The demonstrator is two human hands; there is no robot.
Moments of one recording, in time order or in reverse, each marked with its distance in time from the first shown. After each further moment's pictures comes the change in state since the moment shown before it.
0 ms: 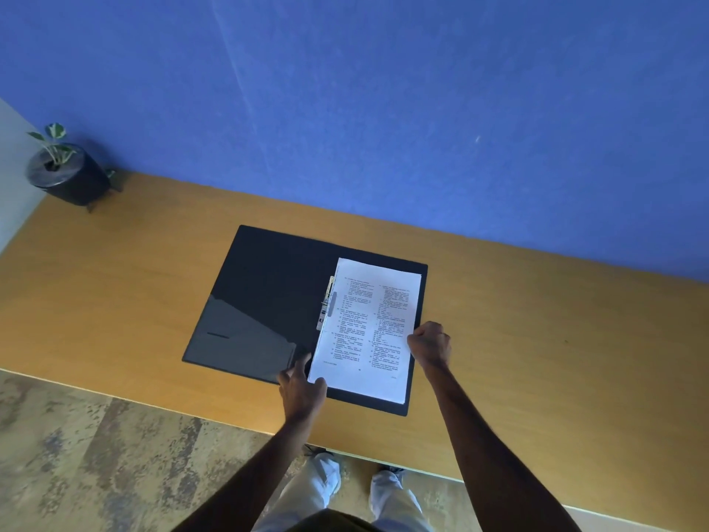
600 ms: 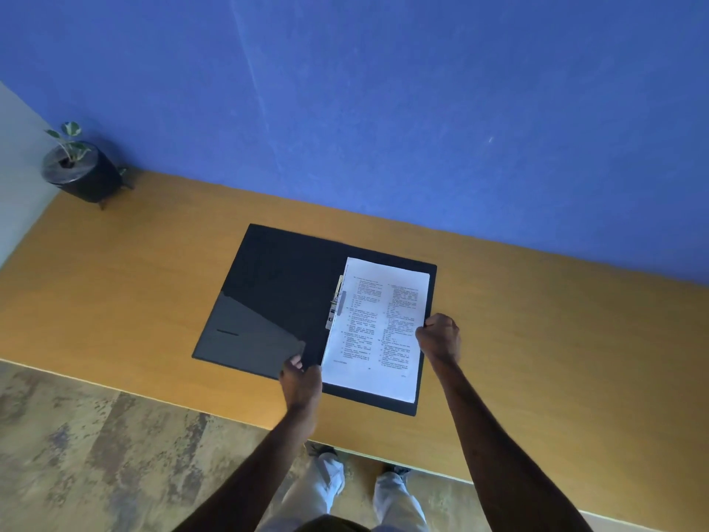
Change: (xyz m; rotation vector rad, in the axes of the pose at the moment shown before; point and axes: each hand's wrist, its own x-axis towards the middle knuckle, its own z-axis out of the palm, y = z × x) left_hand 0.015 -0.001 -0.012 -0.437 0.113 -0.111; right_hand 0.003 -0.010 0.001 -0.026 0.063 -0.022
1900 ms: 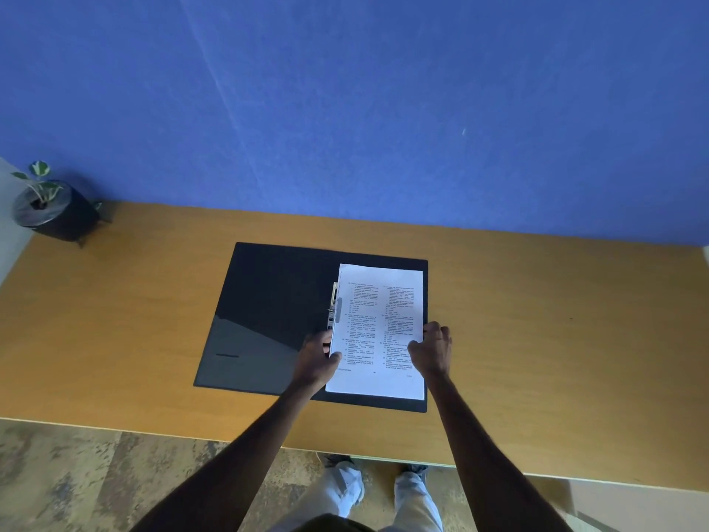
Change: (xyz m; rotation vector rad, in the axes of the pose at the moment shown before) left_hand 0.033 0.059 0.000 0.586 -0.460 0.437; right_hand -0.019 0.018 0.032 0.032 0.021 0.016
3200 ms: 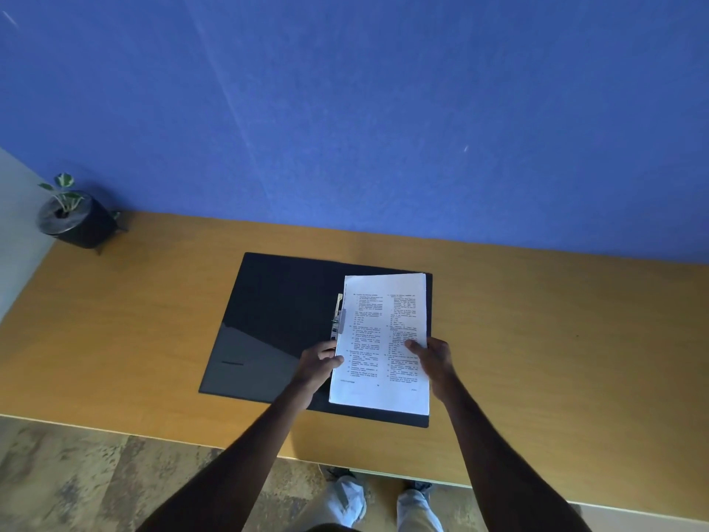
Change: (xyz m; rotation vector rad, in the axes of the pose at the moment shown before) left_hand 0.004 0.002 -0.004 -0.351 -0.061 -0.235; right_hand 0.007 0.003 -0.014 0.710 -0.265 0.093
